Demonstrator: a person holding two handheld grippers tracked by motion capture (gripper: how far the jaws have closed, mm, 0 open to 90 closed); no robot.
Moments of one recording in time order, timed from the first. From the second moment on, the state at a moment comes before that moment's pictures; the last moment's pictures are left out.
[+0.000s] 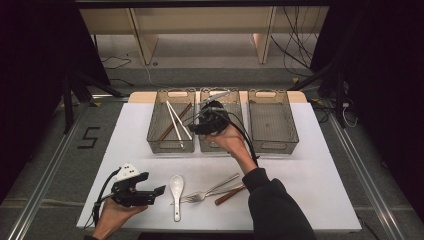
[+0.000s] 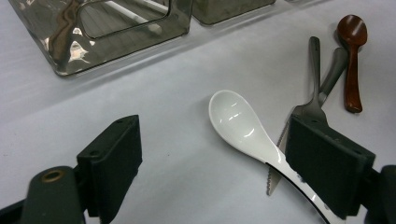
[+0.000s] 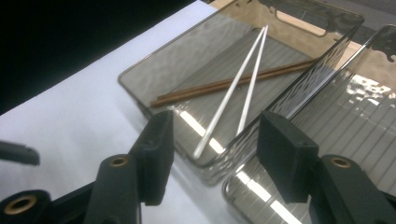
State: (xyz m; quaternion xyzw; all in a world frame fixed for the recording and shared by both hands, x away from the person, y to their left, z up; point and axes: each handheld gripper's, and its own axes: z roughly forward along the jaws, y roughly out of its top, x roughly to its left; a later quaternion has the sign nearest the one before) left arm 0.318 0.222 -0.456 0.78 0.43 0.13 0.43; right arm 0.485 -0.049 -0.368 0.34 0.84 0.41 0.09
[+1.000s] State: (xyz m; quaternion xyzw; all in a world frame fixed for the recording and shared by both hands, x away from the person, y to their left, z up) left arm 0.318 0.208 -0.457 0.79 0.45 0.11 0.40; right arm 0.402 -0.140 -0.404 0.31 0.86 0.40 0.09
